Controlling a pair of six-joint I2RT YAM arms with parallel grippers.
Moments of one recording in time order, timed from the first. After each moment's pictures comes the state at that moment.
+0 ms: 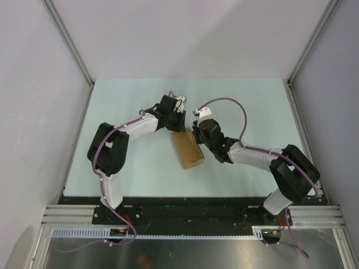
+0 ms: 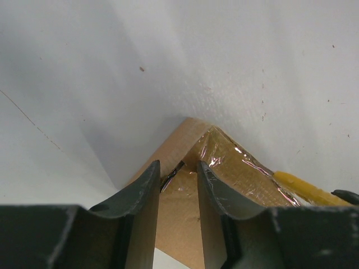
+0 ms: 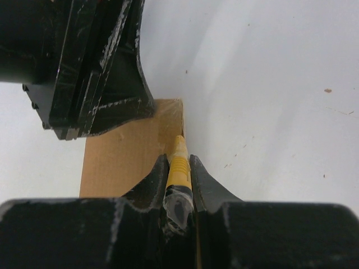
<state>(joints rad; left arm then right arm) -0.53 1.92 1.33 -0.29 0.17 -0.23 0.78 1.59 0.89 0.25 0.30 0.23</state>
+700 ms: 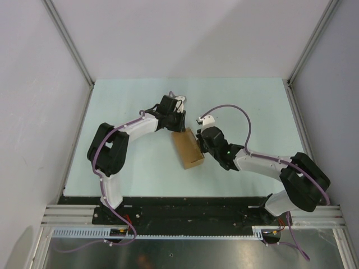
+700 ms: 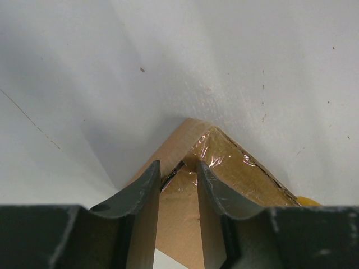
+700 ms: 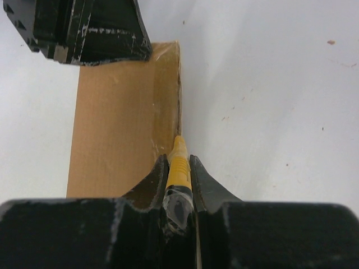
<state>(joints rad) -0.53 1.92 1.33 -0.28 0.16 -0.23 0.82 1.48 0.80 0.15 0.33 0.26</state>
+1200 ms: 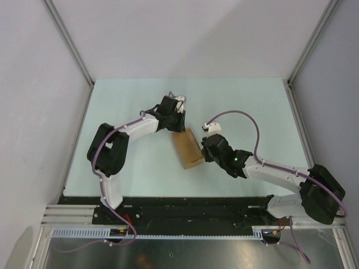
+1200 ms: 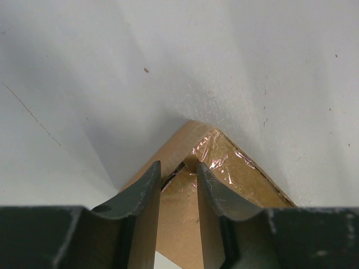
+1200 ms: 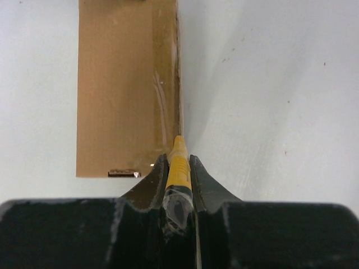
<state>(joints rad) -0.54 1.91 1.32 -0.27 0.13 -0.26 0.90 1.31 0.75 -0.08 0.37 0.39</state>
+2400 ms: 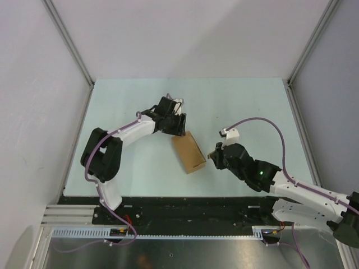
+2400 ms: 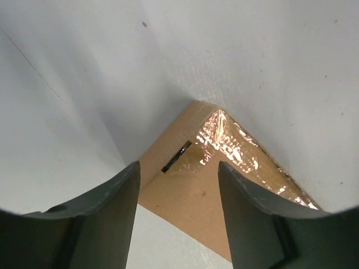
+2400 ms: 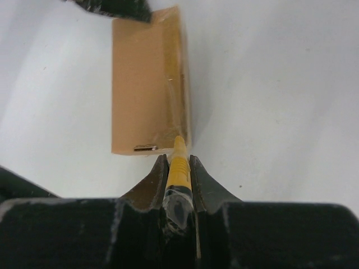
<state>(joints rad) -0.54 1.83 1.29 -0.39 0.13 -0.29 0.98 0.91 0.67 -0.31 0.44 0.50</state>
